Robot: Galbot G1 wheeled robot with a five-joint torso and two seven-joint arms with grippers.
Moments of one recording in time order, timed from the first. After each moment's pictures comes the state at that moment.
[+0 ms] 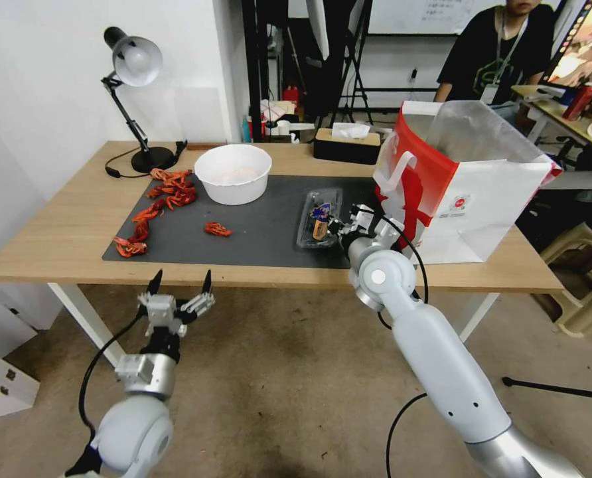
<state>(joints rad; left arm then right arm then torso) 1.53 -1.08 -0.37 -1.97 -0.36 -0.25 -0.29 -0.73 1.30 0.09 1.70 1.14 -0.34 0.59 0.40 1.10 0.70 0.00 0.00</state>
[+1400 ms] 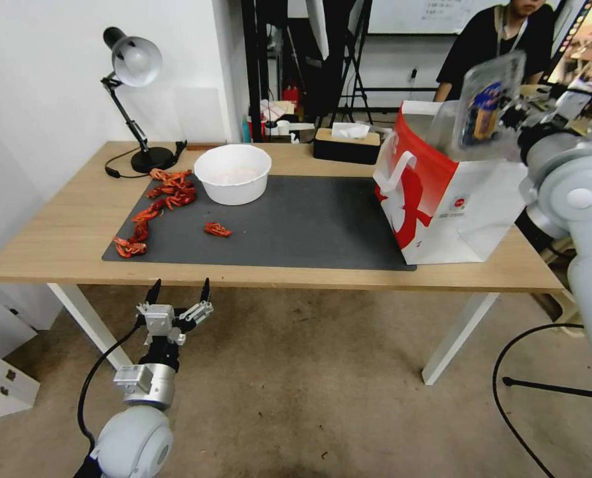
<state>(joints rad) 1.53 -1.09 -0.36 -1.97 -0.37 -0.26 -0.30 -0.60 0.92 0.47 1.89 1.21 -0.46 0.69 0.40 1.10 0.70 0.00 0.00</state>
